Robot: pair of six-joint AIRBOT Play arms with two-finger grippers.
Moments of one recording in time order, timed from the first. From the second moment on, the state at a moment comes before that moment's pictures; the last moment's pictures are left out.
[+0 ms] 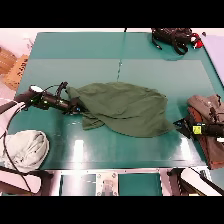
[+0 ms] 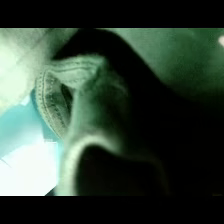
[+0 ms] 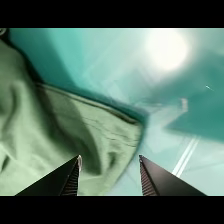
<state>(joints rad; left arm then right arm) 0.05 -1.65 1.00 0.60 -1.20 -1.02 -0.76 -1.07 0.50 -0.89 1.15 1.35</state>
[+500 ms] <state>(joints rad) 0.05 -1.65 1.01 0.60 -1.22 -1.02 -0.69 -1.23 0.45 -0.78 1.02 1.26</state>
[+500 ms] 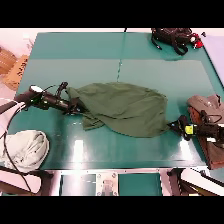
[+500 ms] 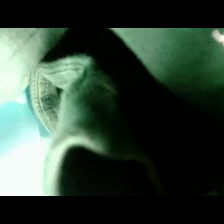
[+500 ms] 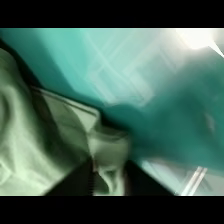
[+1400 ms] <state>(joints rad) 0.04 -1.15 1.87 0.70 -1.49 -1.21 -0.64 -0.72 1.30 -0.58 1.10 1.39</state>
